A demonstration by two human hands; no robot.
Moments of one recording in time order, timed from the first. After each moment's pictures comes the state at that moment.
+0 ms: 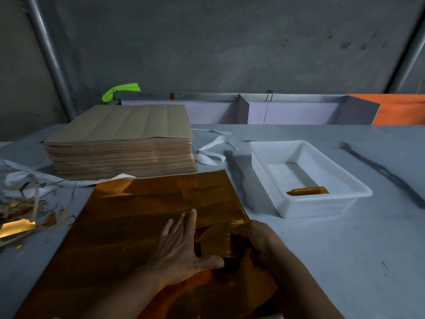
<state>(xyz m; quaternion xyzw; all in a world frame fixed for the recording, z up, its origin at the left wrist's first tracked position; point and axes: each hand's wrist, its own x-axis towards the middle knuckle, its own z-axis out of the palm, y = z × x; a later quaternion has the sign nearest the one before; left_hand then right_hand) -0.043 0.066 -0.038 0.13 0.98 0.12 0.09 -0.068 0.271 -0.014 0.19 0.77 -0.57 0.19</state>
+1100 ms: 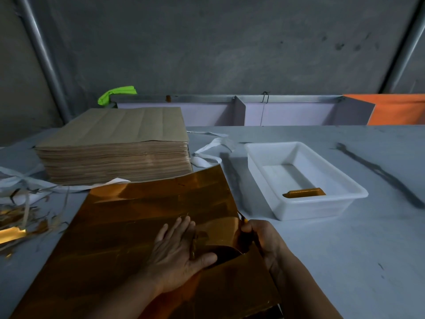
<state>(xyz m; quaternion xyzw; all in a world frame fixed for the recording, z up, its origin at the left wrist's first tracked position) -0.049 0.064 -0.048 0.14 0.98 0.10 0.07 -0.057 0.286 -0.012 0.16 0.58 -0.78 0.19</state>
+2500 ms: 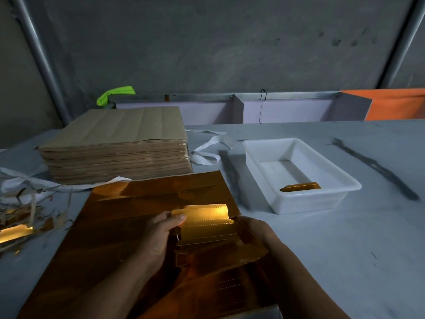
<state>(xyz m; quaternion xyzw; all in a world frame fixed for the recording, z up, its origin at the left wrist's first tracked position) -0.036 0.065 -0.005 -0.11 0.69 0.71 0.02 -0.064 0.277 -0.006 0.21 0.72 -0.64 0.16</state>
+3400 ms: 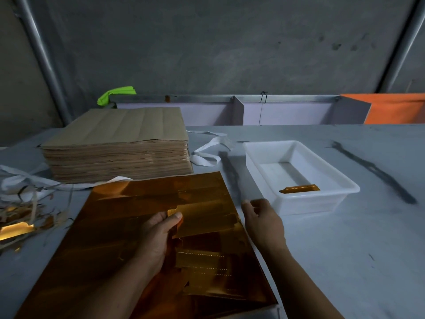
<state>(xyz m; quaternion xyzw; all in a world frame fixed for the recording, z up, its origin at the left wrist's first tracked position) -0.041 0.062 -0.021 -0.14 0.64 0.76 -0.03 -0.050 0.274 0.003 0.13 0.87 -0.46 -0.08</state>
